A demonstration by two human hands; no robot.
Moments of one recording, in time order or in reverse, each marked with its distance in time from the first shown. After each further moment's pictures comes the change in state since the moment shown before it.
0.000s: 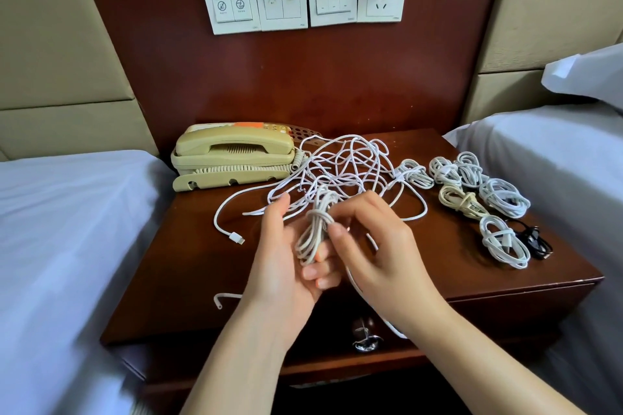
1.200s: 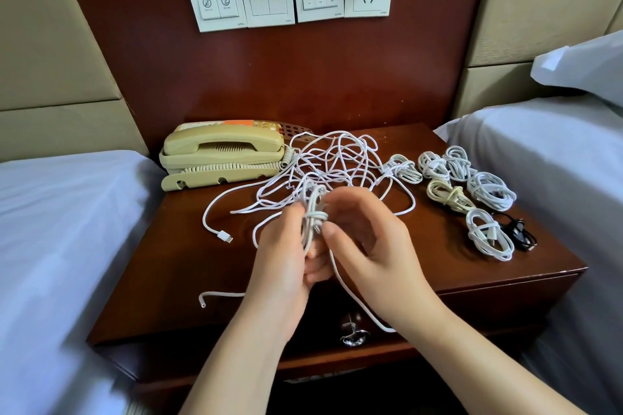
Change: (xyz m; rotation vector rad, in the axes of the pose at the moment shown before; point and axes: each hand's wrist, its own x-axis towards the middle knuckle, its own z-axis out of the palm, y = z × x) left_hand 0.009 -0.013 0.012 0.248 0.173 0.181; right_hand -0.005 0.000 -0.006 0.279 0.012 0.120
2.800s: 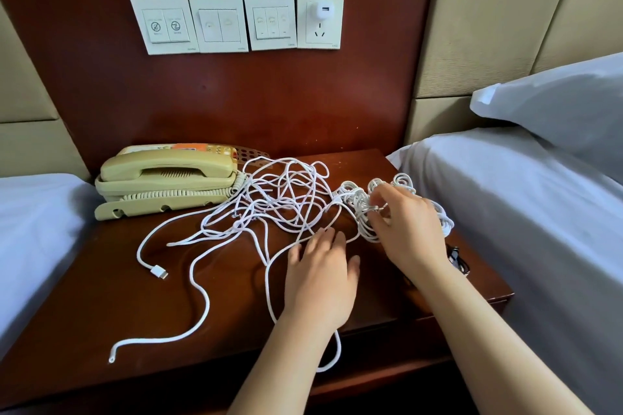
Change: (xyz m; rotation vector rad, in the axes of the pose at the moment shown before) left_hand 0.047 -0.065 0.066 1.615 -0.187 0.443; right_hand 0.045 0.055 -0.117 -1.101 0.156 0.061
